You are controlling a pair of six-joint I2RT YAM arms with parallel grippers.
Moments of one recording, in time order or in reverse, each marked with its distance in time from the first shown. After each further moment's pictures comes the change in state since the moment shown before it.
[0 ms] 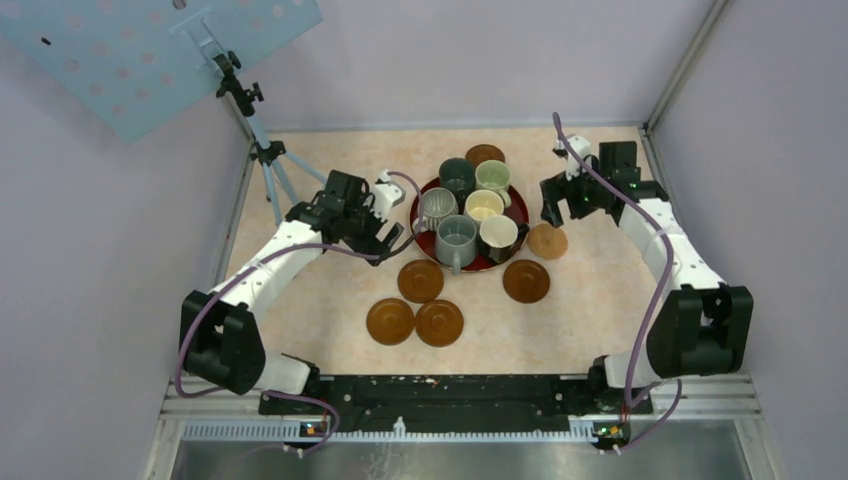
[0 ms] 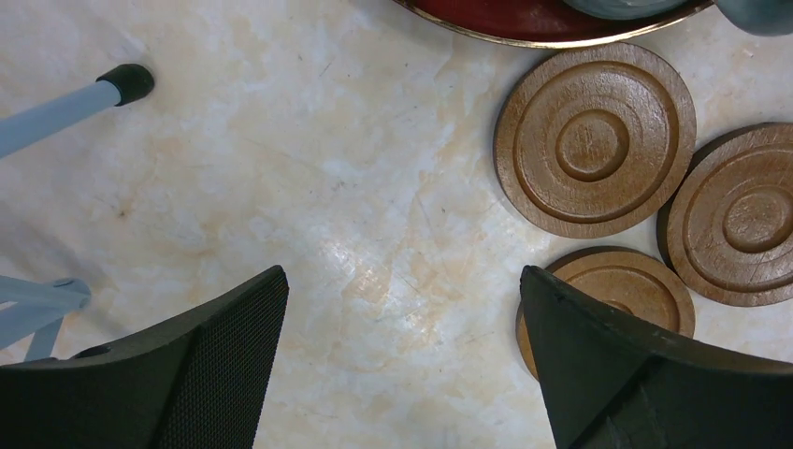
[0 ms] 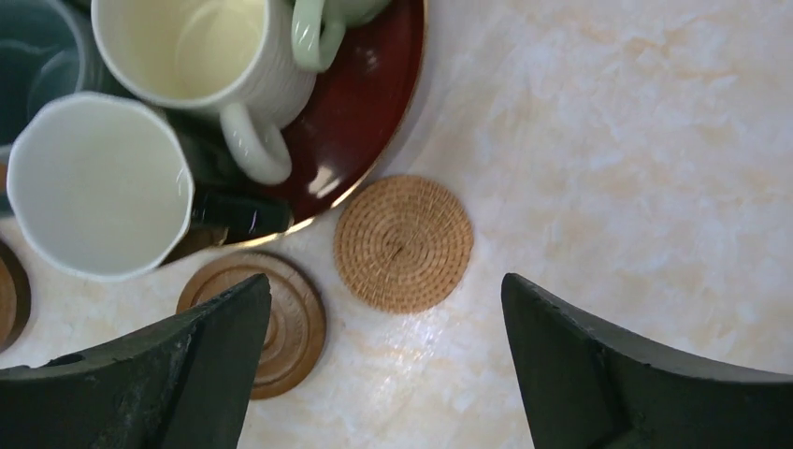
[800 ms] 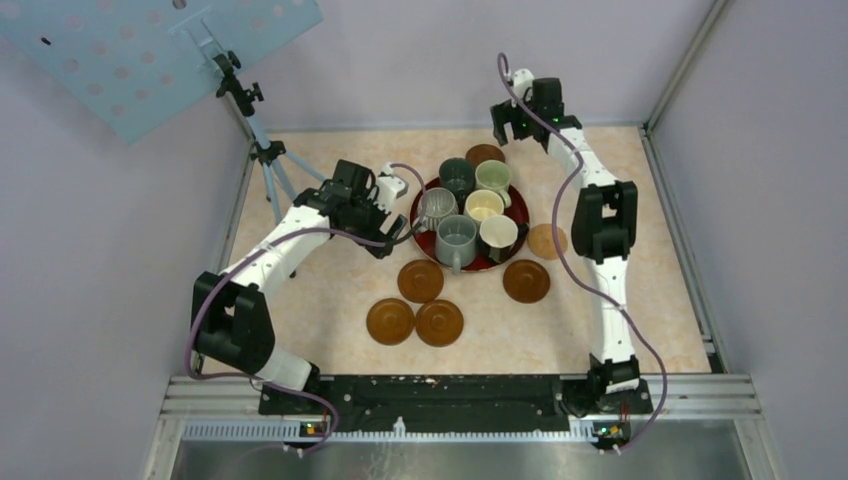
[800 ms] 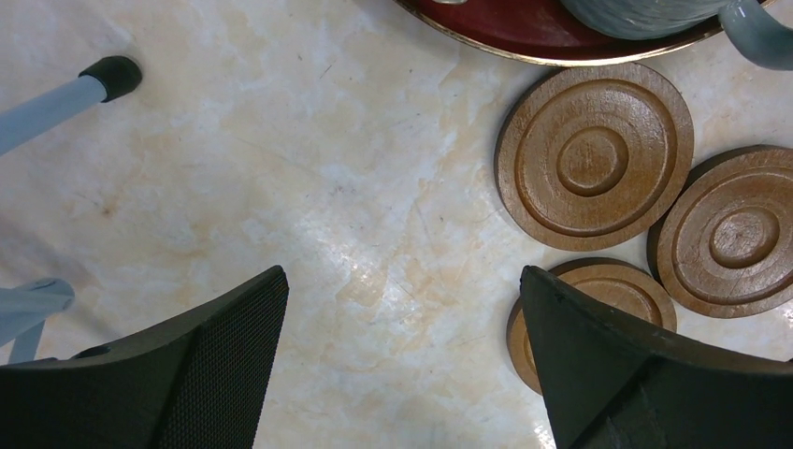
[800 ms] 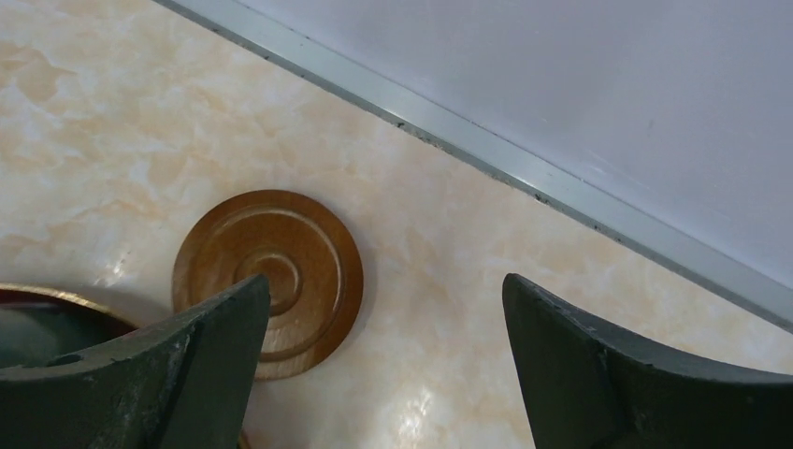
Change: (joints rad) left arm 0.000 0.098 0.101 -0.051 -0.008 -0.046; right arm 0.121 1.003 1.073 0.240 0.134 0.132
